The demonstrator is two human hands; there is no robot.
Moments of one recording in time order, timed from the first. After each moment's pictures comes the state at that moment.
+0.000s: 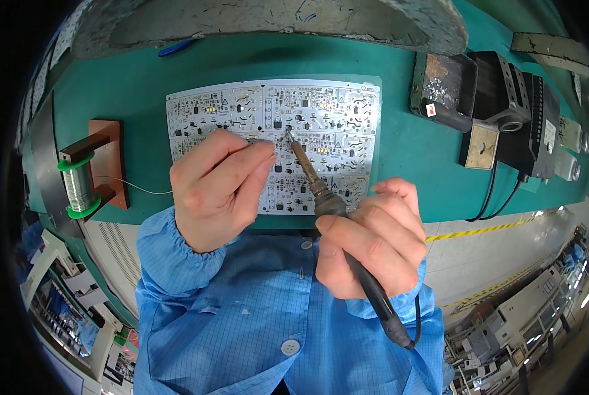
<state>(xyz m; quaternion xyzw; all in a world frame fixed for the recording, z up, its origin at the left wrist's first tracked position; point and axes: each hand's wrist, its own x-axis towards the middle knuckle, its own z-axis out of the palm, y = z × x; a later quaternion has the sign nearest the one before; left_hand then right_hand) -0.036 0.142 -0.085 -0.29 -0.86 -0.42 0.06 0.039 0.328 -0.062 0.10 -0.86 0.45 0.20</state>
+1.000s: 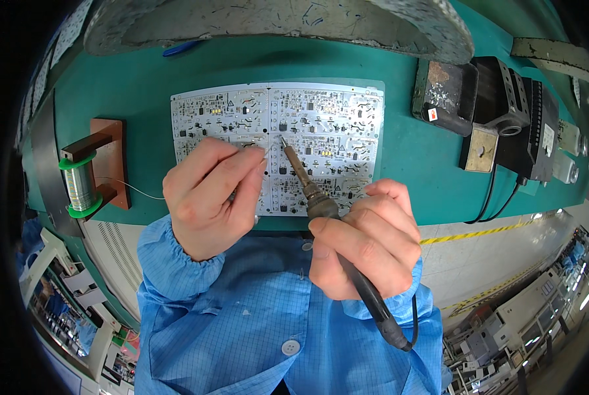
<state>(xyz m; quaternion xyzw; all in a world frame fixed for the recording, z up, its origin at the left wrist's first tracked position) -0.033 0.138 -0.081 -0.26 -0.87 -0.41 0.10 0.029 0.319 -0.062 0.10 -0.85 0.46 0.24</state>
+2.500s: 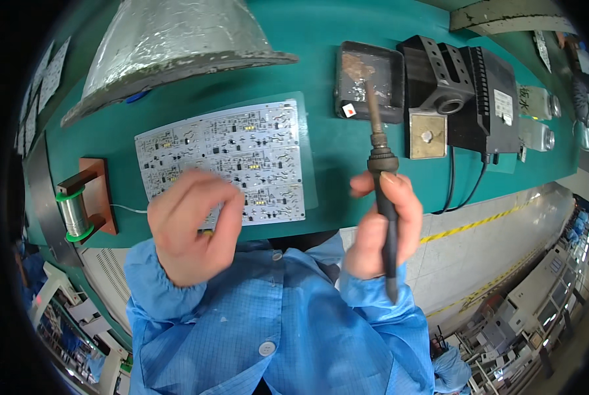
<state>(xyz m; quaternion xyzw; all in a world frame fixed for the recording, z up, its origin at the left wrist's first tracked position) -0.027 0.184 -0.048 -0.30 -0.84 -0.45 0.02 0.057 0.377 -0.089 -0.05 -0.74 0.59 0.32</state>
